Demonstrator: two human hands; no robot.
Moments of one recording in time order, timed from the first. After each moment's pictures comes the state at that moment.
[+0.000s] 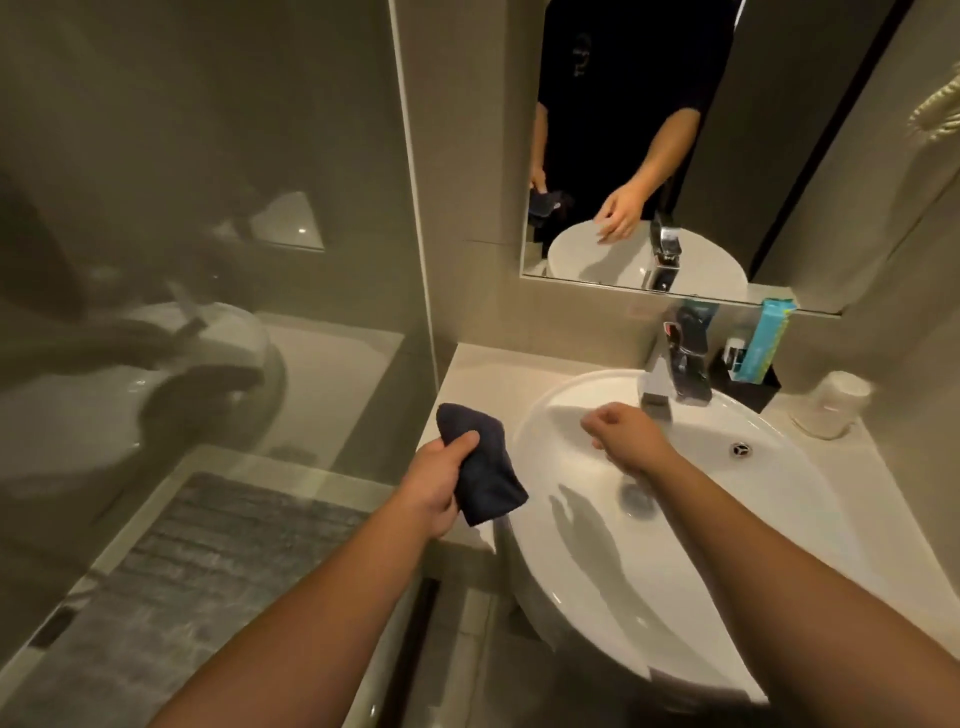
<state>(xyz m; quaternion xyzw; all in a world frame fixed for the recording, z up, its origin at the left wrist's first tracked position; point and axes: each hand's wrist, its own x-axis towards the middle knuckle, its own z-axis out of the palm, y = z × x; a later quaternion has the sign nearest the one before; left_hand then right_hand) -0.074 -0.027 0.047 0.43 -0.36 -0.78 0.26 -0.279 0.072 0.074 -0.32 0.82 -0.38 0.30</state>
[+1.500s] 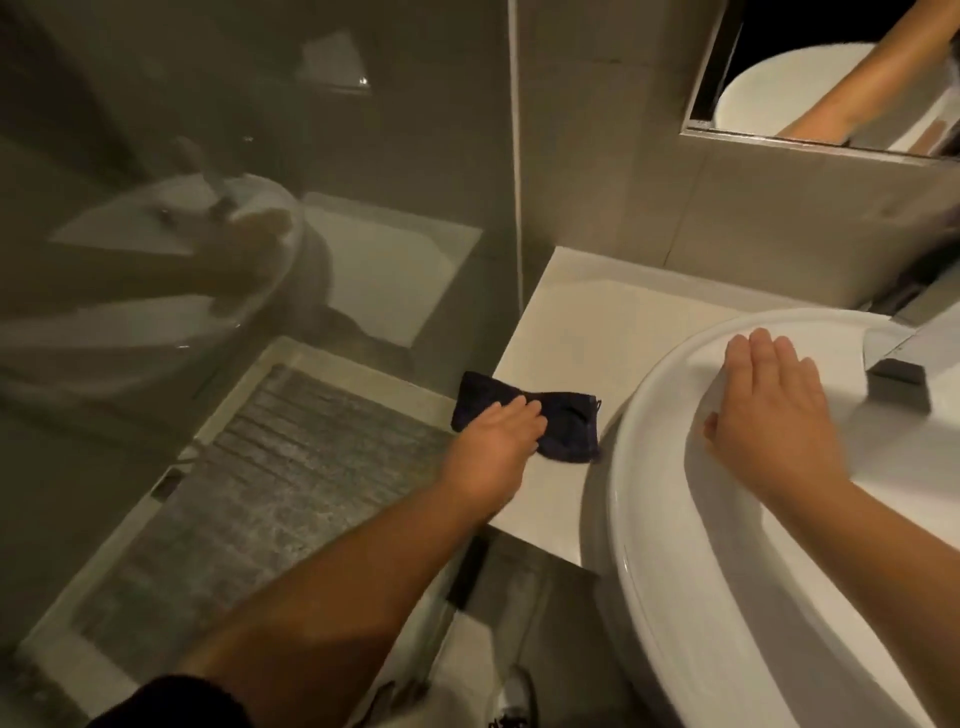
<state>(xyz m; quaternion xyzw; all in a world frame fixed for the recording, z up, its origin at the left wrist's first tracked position) -0.073 -0.111 -0.099 0.32 -0.94 -0.13 0.01 -0.330 -0.001 -0.069 -0.52 0.85 0.00 -0.01</state>
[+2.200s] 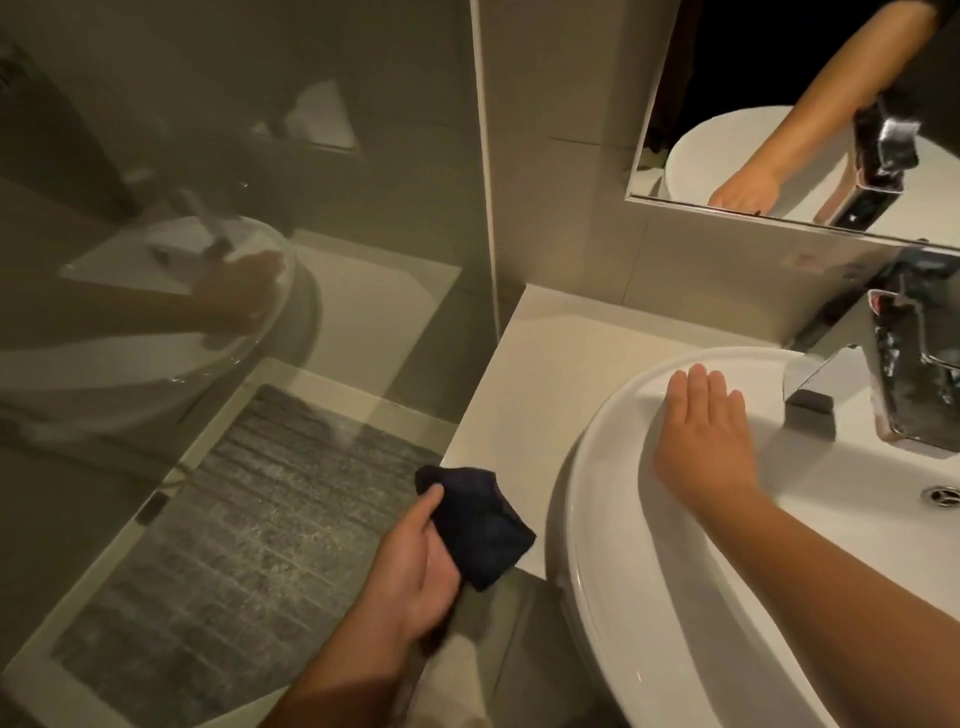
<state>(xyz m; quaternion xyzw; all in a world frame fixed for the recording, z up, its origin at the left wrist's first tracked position) -0.030 -0.038 -0.033 0.47 -0.11 -0.81 0.32 -0.320 -0.004 -0.053 -0.49 0.87 0.08 0.03</state>
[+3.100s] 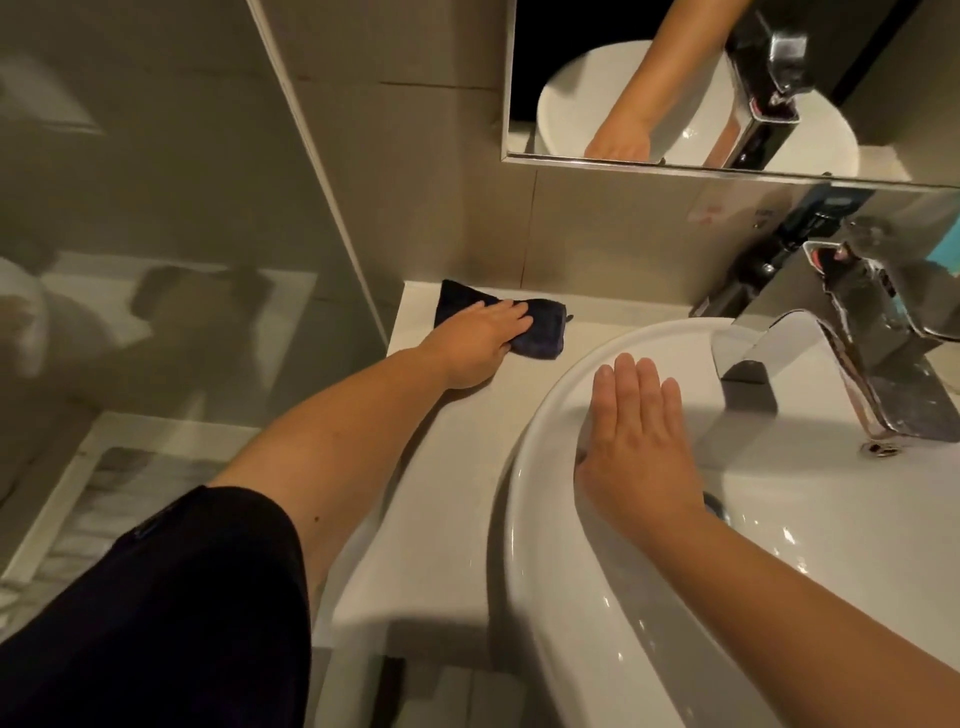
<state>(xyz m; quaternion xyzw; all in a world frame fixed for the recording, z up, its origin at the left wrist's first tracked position) -0.272 -0.252 -0.095 0.13 -0.98 -0.15 -0.04 -0.321 -0.013 -0.084 -0.48 0.87 0.03 -0.03</state>
